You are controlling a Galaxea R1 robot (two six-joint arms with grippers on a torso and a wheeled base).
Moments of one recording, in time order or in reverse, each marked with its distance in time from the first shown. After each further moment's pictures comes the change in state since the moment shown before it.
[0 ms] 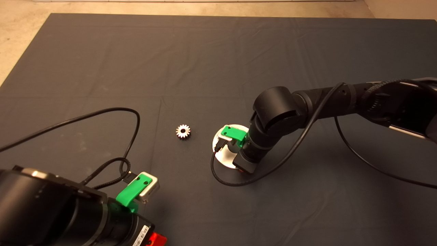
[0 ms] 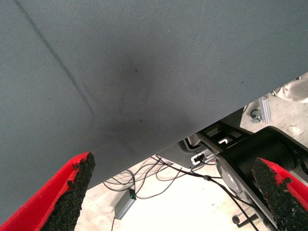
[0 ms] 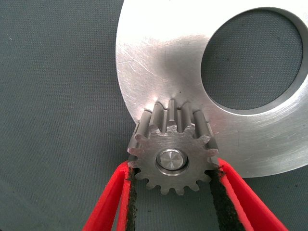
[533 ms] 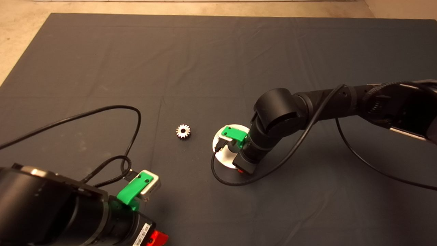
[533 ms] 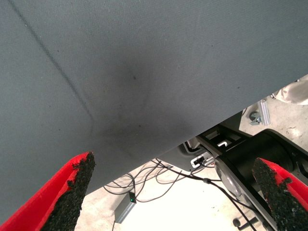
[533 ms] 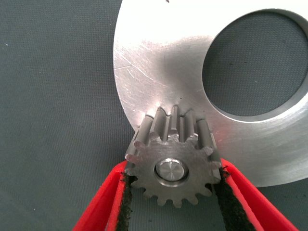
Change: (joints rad) left arm -0.010 0.005 0.000 0.001 -0.007 0.000; right arm -0.016 -0.012 0.000 -0.013 0.021 0.001
